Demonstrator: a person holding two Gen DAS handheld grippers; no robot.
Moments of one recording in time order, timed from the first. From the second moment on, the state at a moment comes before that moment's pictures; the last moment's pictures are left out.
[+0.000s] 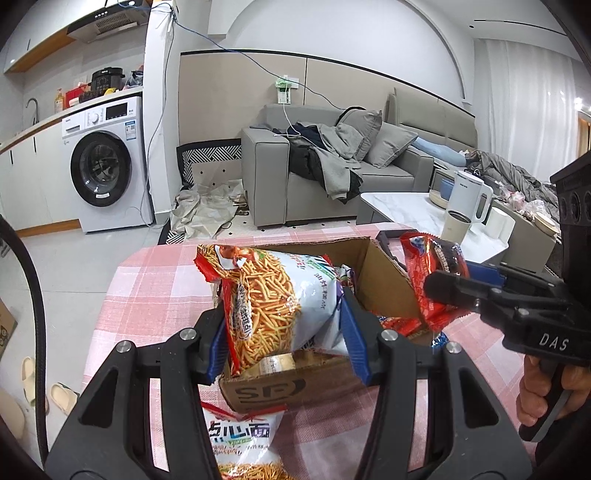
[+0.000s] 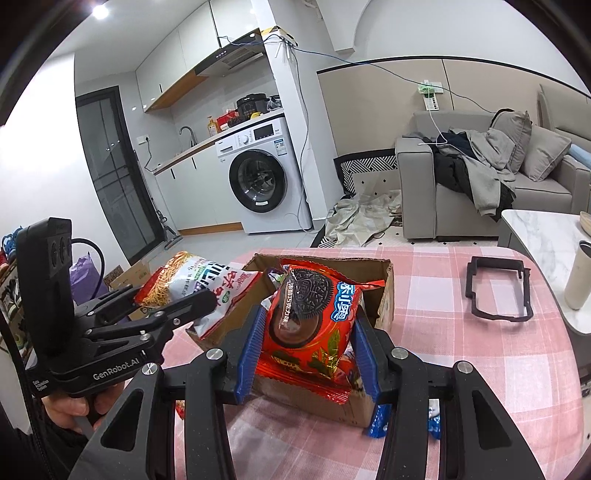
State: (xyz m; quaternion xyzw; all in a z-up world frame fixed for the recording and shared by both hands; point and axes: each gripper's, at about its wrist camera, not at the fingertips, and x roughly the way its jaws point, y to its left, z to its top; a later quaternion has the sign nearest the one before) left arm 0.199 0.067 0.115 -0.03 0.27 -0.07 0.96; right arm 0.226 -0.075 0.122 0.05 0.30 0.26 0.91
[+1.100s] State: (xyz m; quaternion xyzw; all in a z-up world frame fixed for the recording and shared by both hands) left arm 0.266 0.077 0.051 -0.03 0.26 -0.05 0.96; right arm 0.270 -0.050 0.080 0.03 0.32 0.26 0.91
